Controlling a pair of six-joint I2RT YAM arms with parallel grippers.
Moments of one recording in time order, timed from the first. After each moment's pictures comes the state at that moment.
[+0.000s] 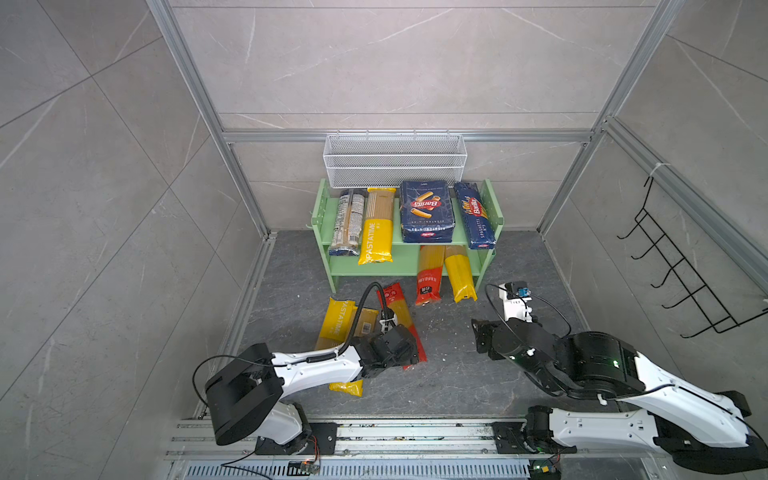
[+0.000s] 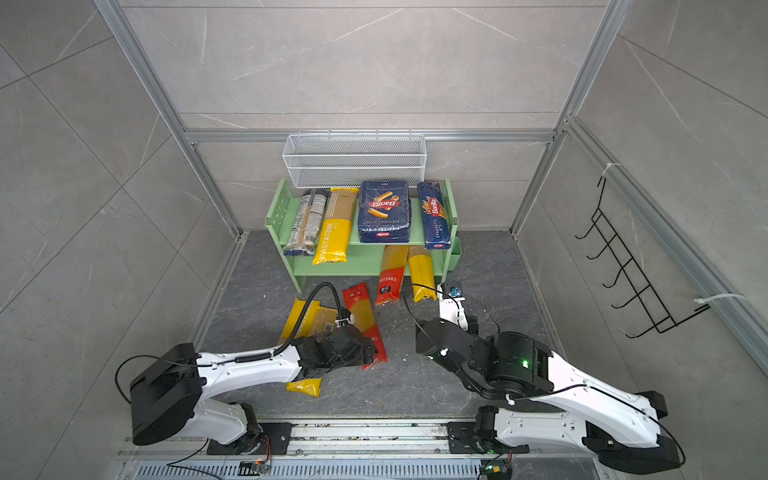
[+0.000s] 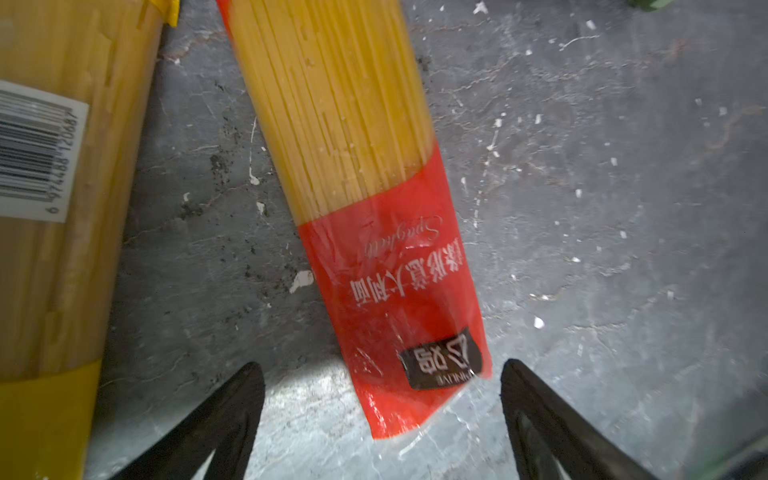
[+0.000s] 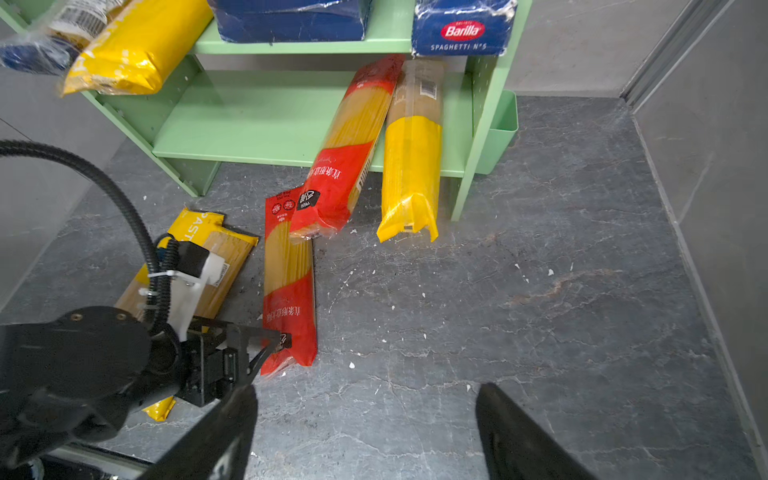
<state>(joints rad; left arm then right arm) -1.07 1.47 0.76 -0.27 -0.26 -0.99 1.23 0.96 1.32 -1.27 0.75 0.85</state>
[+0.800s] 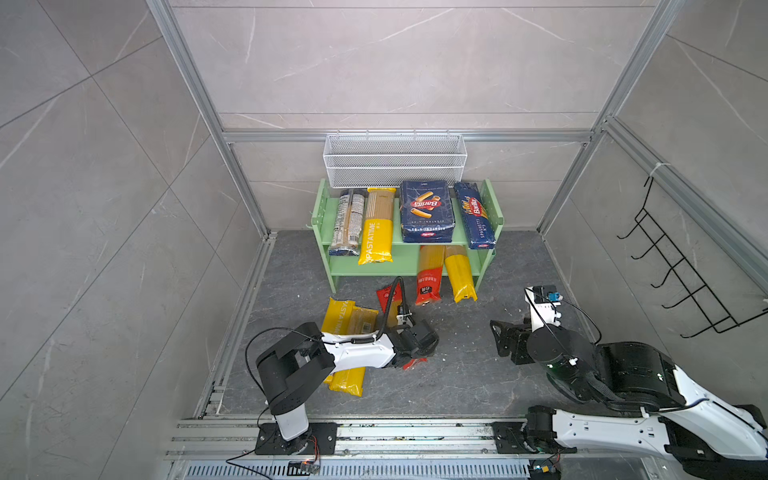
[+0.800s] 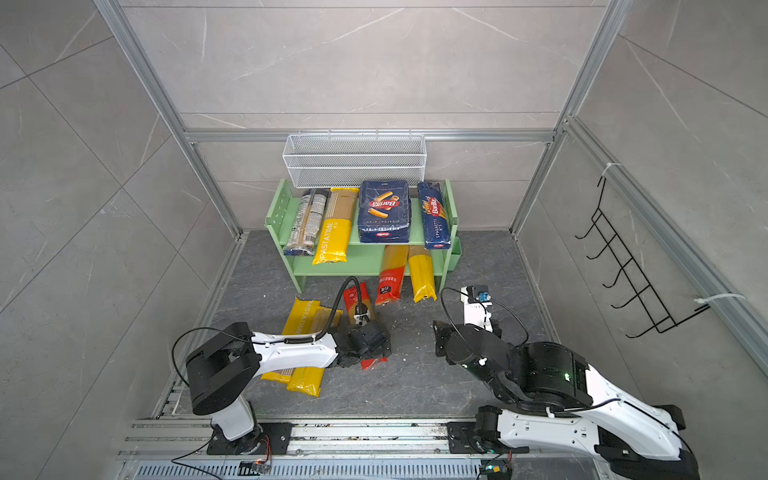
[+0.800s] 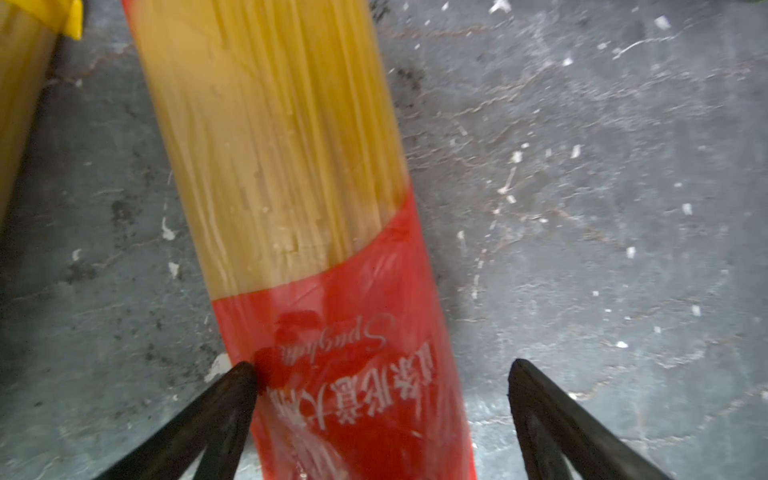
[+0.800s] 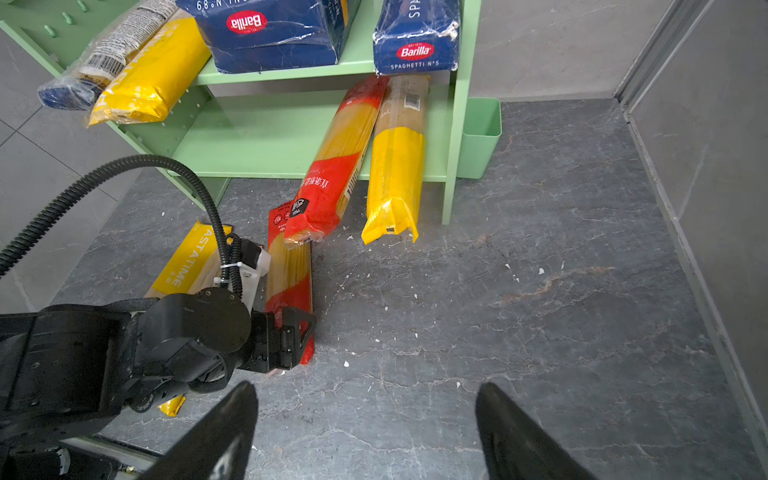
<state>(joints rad) -1.09 1.75 0.99 -0.35 -0.33 -1.06 1.23 0.83 1.29 -1.31 0.76 0.84</state>
